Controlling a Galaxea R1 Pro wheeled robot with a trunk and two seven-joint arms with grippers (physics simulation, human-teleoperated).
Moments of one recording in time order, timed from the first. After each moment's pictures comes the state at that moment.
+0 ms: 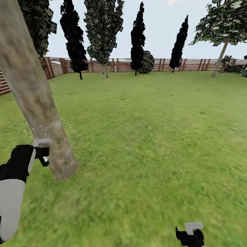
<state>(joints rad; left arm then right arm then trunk) -0.91 0.29 0.29 -0.89 -0.21 0.80 -0.14 -0.44 -0.07 -0.62 -0.15 0.71 -0.36 -0.13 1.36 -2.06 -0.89</state>
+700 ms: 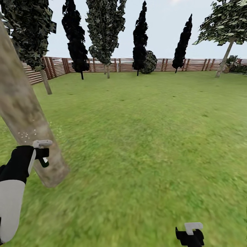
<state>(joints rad) -0.91 0.29 0.29 -0.89 -0.21 0.80 -0.13 -0.44 -0.07 -0.62 -0.15 0.71 -0.36 -0.13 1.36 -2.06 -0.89</state>
